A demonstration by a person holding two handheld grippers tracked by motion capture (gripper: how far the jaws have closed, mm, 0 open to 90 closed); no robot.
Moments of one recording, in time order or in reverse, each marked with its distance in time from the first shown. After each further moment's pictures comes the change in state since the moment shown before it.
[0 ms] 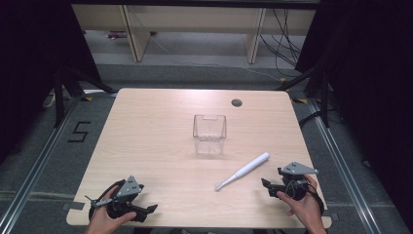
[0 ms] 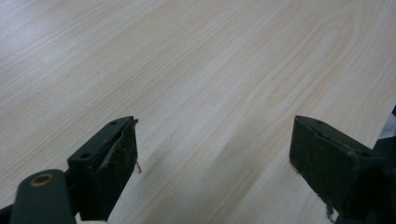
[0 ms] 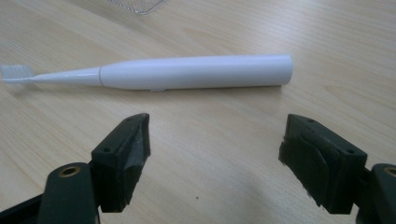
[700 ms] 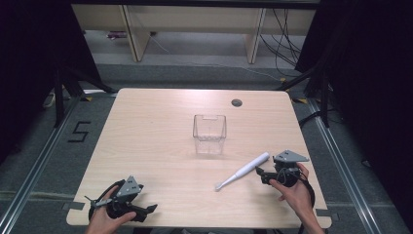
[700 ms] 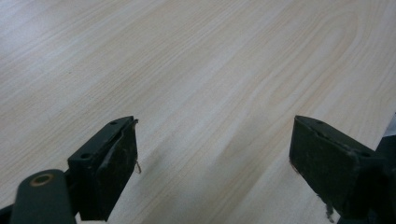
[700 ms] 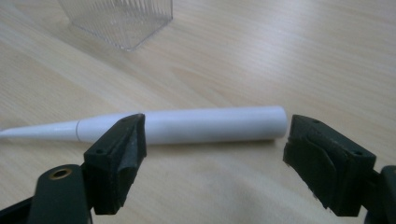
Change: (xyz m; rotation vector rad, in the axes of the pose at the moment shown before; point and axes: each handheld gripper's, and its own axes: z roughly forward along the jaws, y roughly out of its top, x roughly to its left) left arm 0.000 -0.001 -0.001 0.012 0.007 0.000; right arm -0.003 0.030 0.024 -0.055 -0.048 -0.024
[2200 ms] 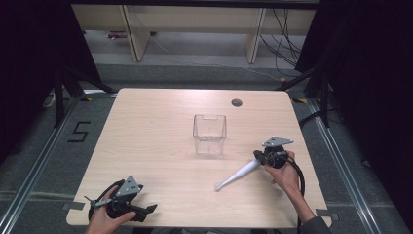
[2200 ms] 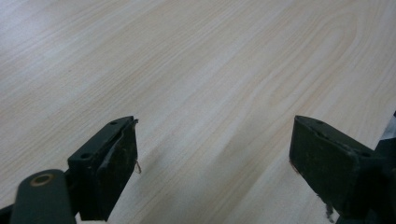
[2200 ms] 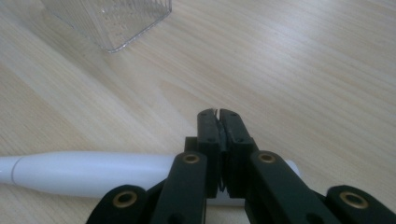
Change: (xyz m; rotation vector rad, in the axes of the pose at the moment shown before) left arm 0.000 -0.001 0.000 0.001 -0.005 0.001; right arm -0.017 0.025 0.050 0.102 0.060 -0.070
